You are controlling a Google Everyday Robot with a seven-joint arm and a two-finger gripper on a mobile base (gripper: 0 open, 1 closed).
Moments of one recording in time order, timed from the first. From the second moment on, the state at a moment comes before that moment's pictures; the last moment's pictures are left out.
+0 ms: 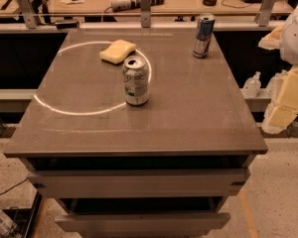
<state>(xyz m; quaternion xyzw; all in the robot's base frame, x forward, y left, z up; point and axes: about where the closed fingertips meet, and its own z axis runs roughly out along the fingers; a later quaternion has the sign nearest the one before) 0.438 -0.216 0.977 -0.60 0.78 -0.04 0.16</state>
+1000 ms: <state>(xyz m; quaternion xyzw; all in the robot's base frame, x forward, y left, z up) 0.461 -0.181 0.970 -0.54 0.80 0.03 0.26</state>
